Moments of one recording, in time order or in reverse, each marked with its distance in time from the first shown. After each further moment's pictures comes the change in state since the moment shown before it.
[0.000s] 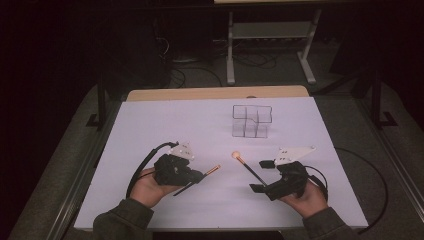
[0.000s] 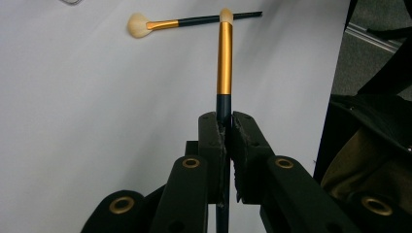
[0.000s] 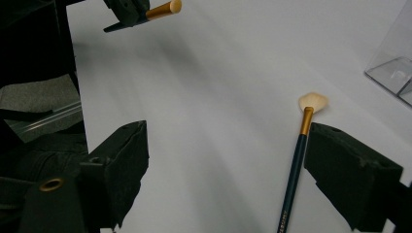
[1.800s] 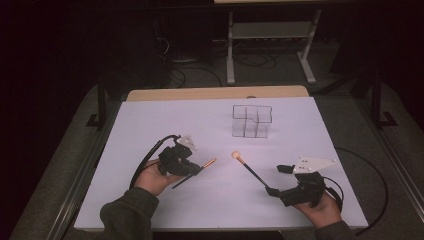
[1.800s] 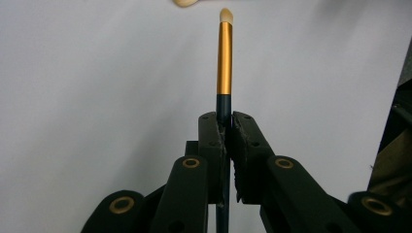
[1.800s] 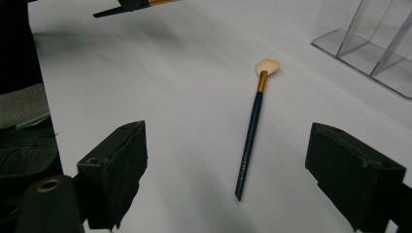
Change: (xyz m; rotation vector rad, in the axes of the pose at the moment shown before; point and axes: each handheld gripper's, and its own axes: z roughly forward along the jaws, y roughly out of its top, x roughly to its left) left arm 0.032 0.004 0.018 0.106 0.057 -0.068; right arm -0.005 -0.042 -0.024 -0.051 -0.116 0.051
